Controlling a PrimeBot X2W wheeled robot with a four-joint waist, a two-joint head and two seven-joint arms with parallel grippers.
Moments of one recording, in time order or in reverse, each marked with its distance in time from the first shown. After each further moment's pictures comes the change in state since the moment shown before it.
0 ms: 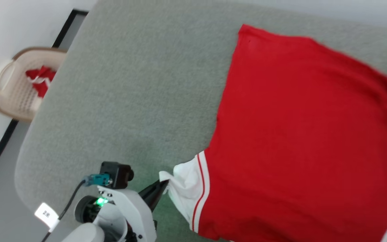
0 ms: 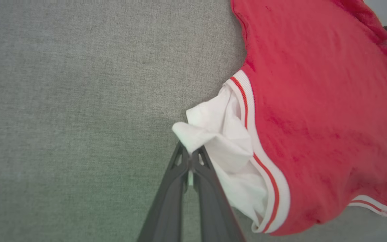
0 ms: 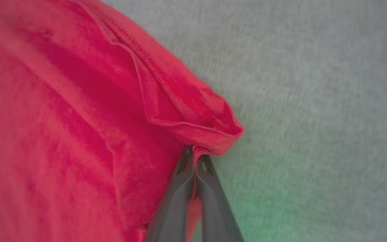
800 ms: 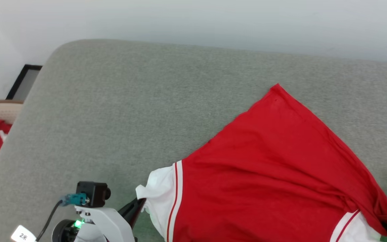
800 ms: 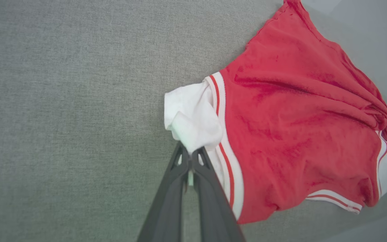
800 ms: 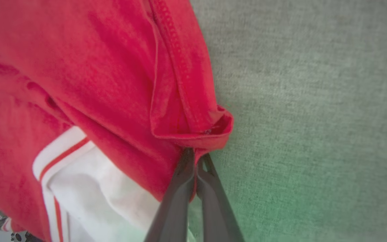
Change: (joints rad) left arm 0.138 0.092 0.055 -0.073 -0.037 0.081 -0.013; right arm 0.833 -0.004 -0.210 -0.610 0.222 0.003 0.082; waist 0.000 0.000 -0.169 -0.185
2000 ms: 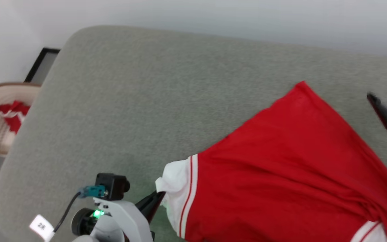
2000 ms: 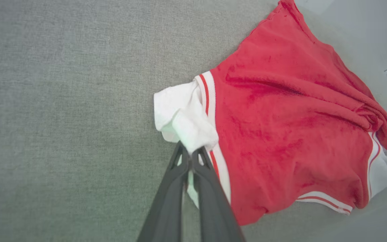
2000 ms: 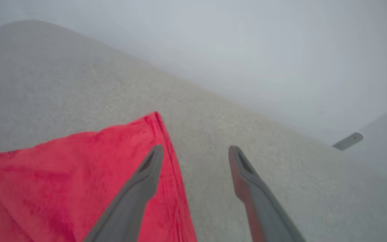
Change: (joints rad) left arm -0.059 -0.050 -0.049 -0.002 0.012 -0.029 0.008; right arm -0.438 -0.058 0.163 -0.142 -0.194 0.000 -0.235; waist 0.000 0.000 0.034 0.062
